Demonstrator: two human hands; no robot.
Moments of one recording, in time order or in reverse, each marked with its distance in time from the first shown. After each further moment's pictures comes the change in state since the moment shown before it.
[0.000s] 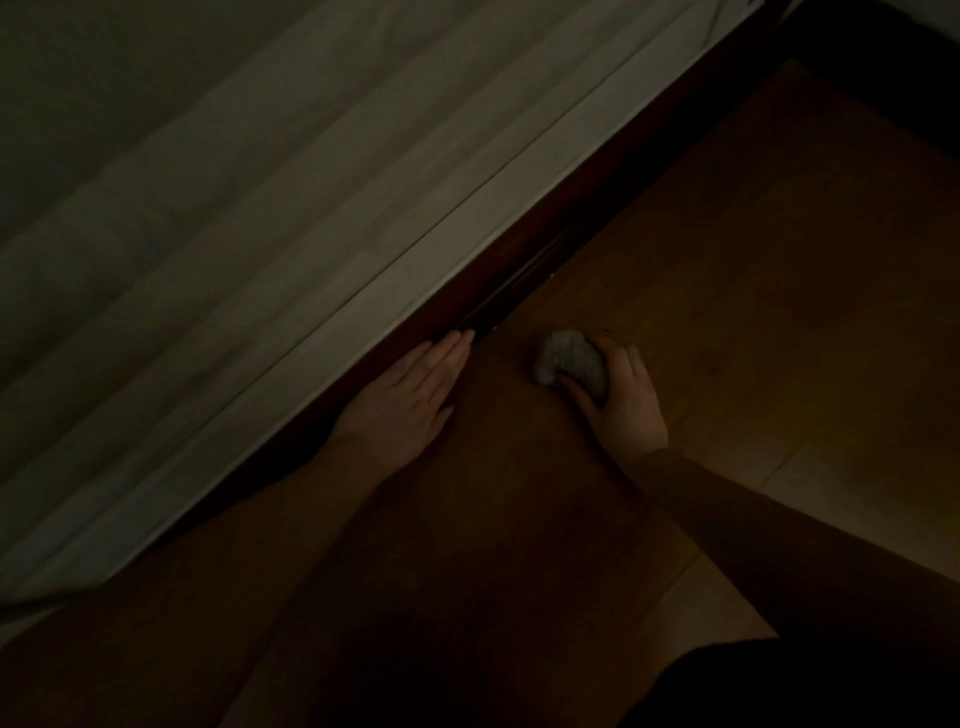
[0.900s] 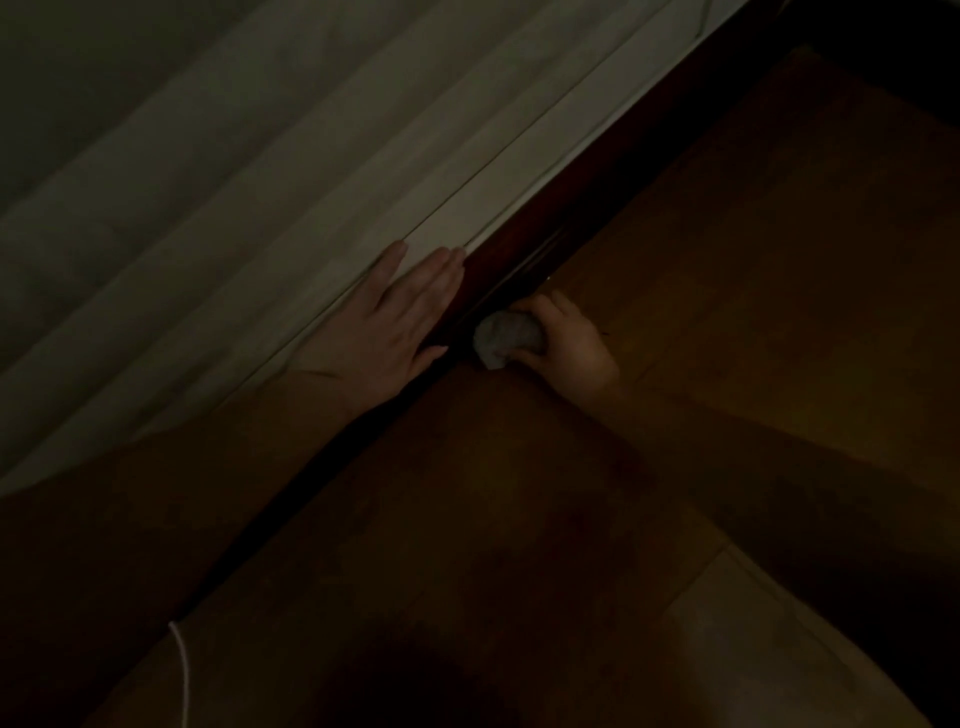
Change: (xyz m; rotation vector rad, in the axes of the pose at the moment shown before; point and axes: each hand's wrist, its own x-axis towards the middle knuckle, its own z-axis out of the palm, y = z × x) left_hand 0.042 -0.056 -0.046 0.517 0.155 0.031; right_hand 0.073 -0.035 0.017 0.036 -0.197 -0.225
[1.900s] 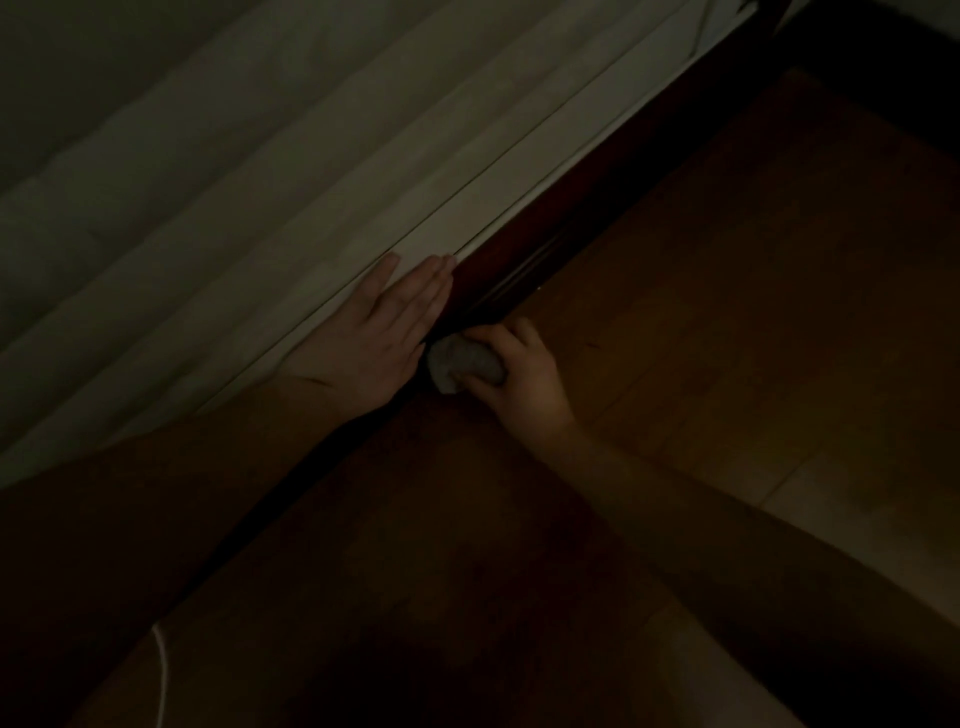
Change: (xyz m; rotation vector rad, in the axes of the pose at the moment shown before) left_hand -0.001 0.002 -0.001 0.013 0.009 -0.009; right_hand -0.021 -0.051 0.016 0.199 0.076 0.039
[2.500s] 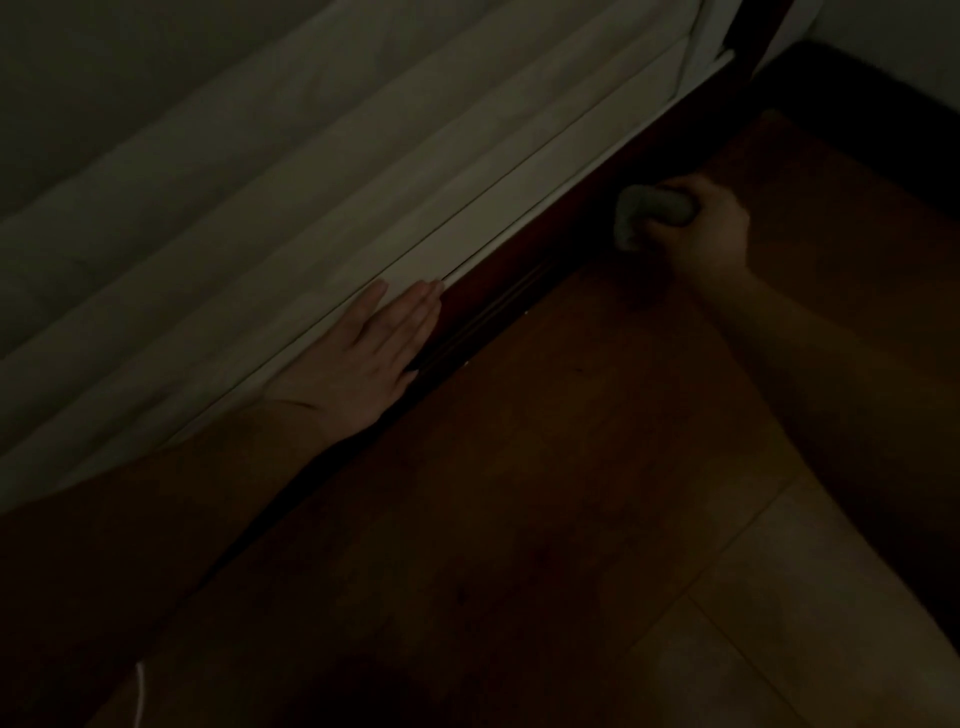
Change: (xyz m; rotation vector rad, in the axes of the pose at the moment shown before) left_hand 0.002 0.005 0.009 -0.059 0.006 -0.035; right_hand 0.121 0.076 -0.188 -0.273 0.293 0.292
